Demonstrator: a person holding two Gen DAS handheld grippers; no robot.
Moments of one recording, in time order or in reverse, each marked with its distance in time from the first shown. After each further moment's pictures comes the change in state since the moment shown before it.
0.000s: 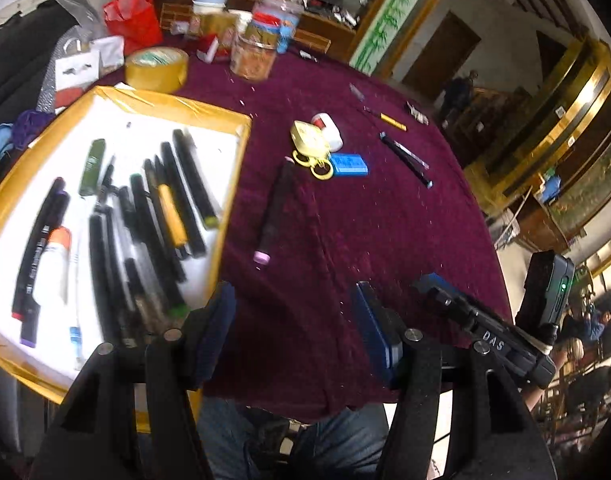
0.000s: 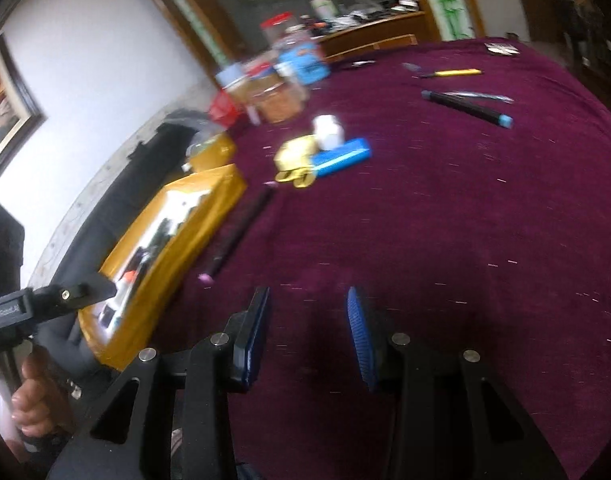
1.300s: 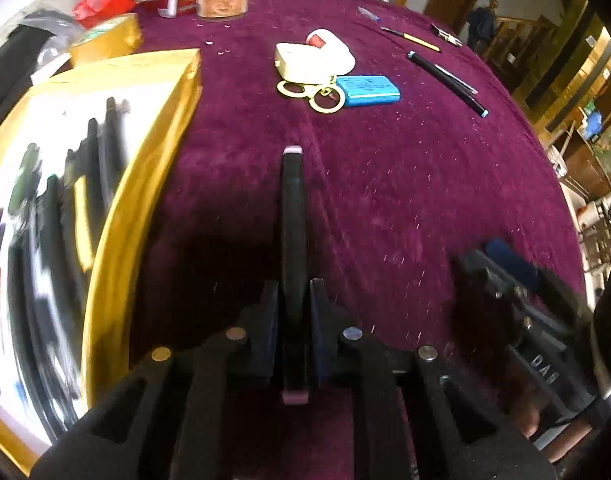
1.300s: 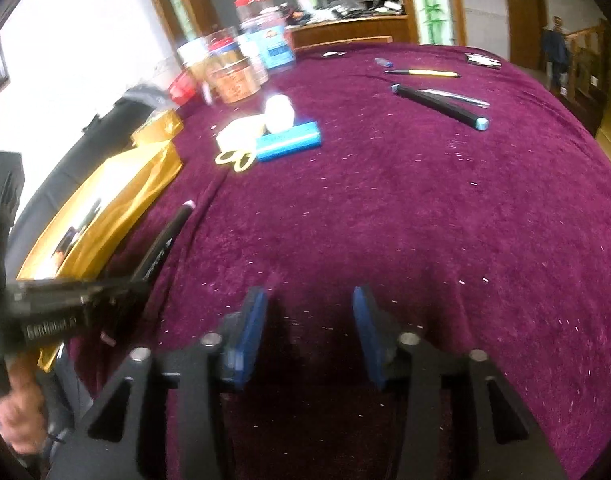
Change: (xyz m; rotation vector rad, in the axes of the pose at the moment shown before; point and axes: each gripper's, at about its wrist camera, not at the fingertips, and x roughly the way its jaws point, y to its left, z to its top) left arm 0.104 -0.032 -0.004 0.115 0.156 0.199; right arm 0.036 -0.005 0.003 -0.106 0.036 -0.190
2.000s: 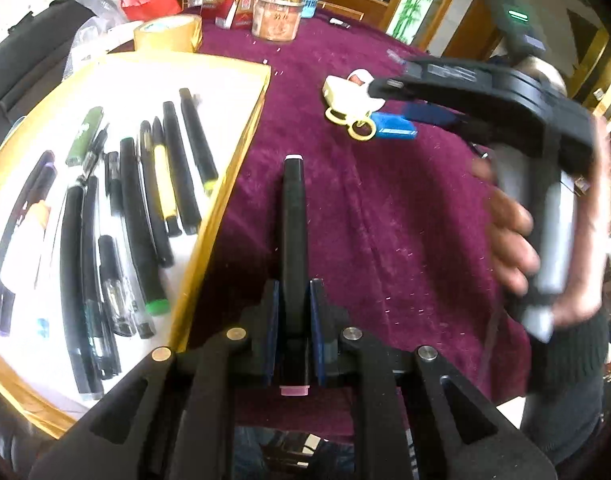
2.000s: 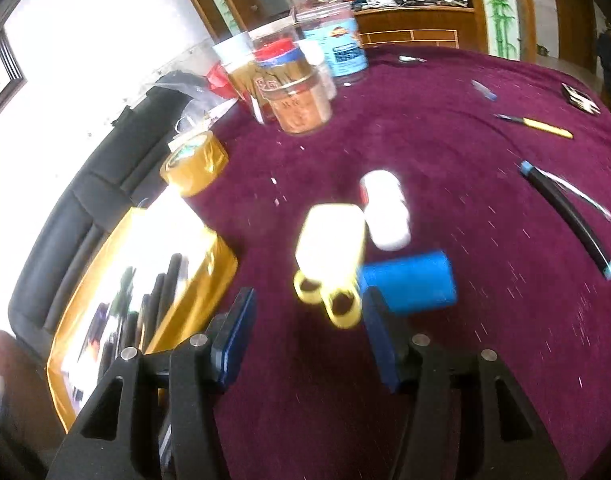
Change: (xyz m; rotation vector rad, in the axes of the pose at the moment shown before) left arm -0.042 0.030 -0.021 -0.127 -0.096 -0.047; right arm 0.084 0.071 0.145 -0.051 0.092 0.147
